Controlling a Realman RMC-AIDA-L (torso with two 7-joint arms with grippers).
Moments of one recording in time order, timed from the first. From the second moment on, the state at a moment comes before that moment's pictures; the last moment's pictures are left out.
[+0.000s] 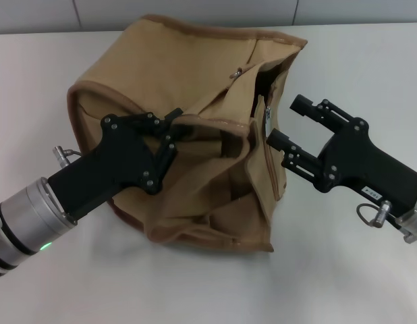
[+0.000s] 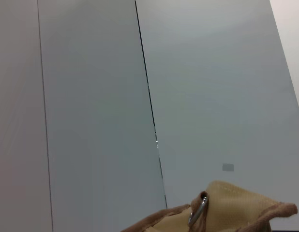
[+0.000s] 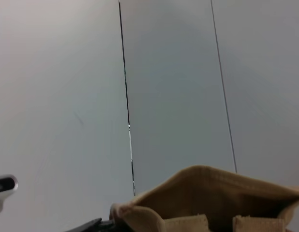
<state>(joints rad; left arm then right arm) -0.49 -2.08 0.80 0.01 1.41 1.70 -0.34 0.46 2.09 -0.59 -0.03 -1.60 -1.68 0.54</state>
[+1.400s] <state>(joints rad) -0.51 -2.08 0.81 0.00 1.41 1.72 -0.33 0.53 2.09 -0.60 0.05 -1.60 -1.58 0.55</state>
